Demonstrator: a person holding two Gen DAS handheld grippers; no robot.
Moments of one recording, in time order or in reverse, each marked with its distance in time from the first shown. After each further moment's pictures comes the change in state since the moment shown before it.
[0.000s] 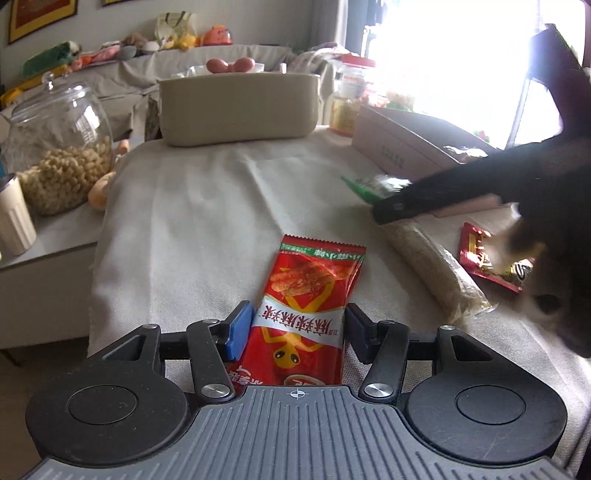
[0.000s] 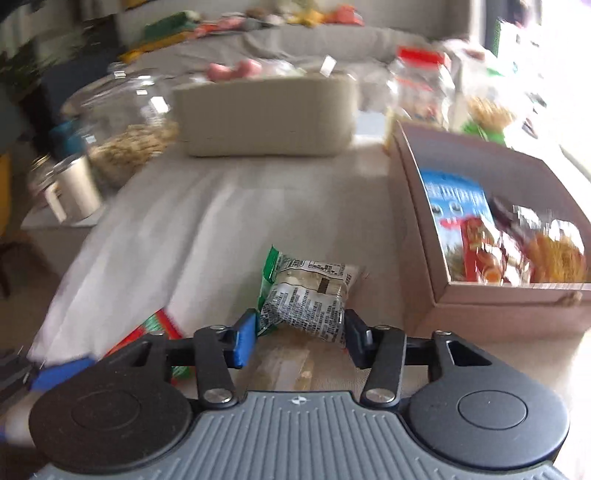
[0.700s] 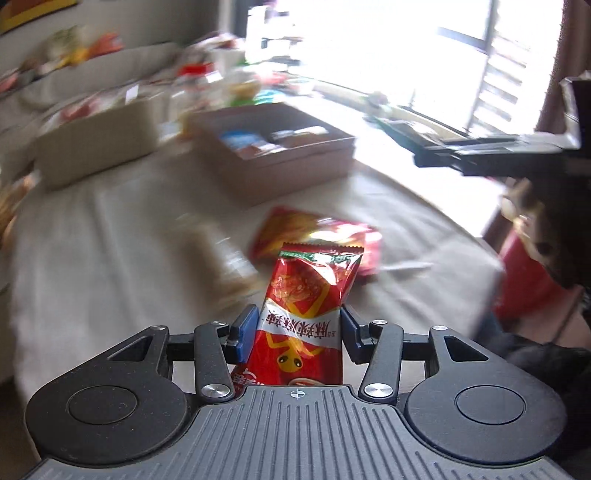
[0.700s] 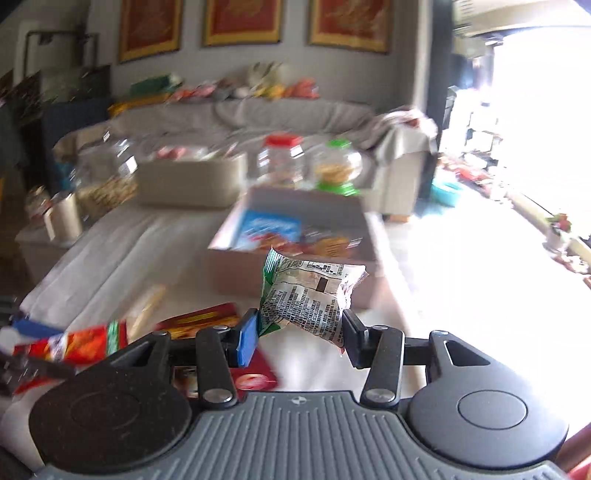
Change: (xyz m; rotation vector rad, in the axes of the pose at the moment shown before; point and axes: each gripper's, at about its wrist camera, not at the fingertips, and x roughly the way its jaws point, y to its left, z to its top) left arm -0.070 -0.129 0.009 0.234 0.069 -0.270; right arm -0.194 -0.141 -0.090 0.039 -0.242 -0.184
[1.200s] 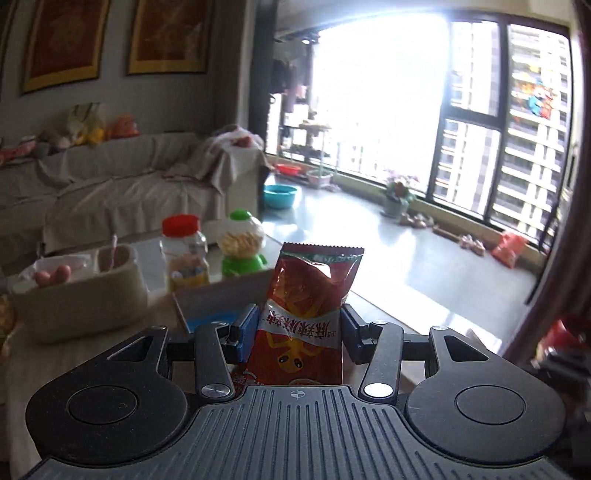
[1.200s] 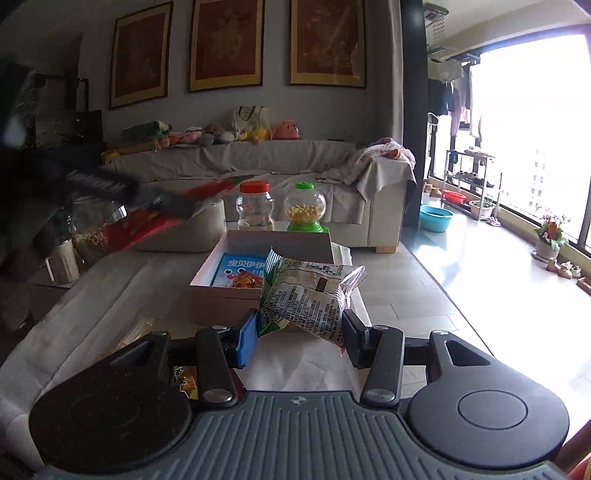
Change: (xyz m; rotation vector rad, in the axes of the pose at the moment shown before) left arm 0.040 -0.018 0.178 -0.079 -0.301 0.123; right arm -0.025 -0.021 -0.001 0.030 -0.119 0.029
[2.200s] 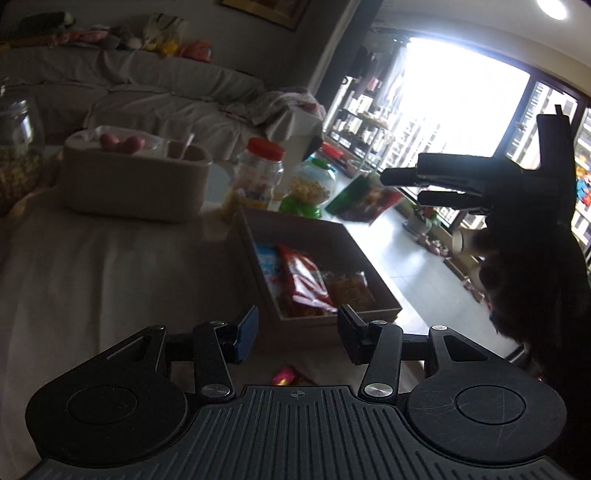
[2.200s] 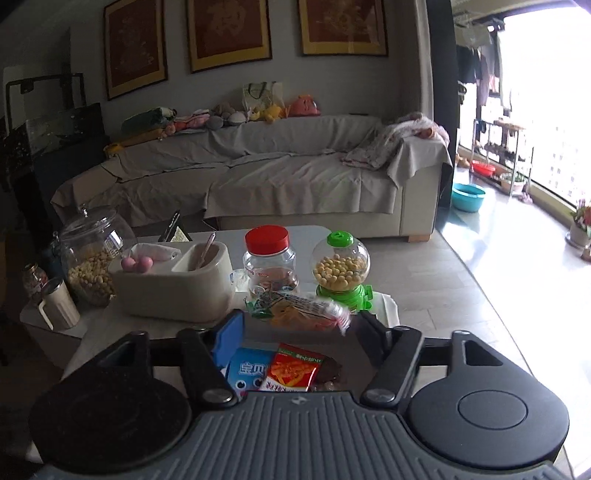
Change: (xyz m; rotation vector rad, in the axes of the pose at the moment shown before) left arm -0.041 0.085 -0.082 -0.369 0.085 0.003; right arm 0.193 -0.004 0.168 0.107 0.157 0.064
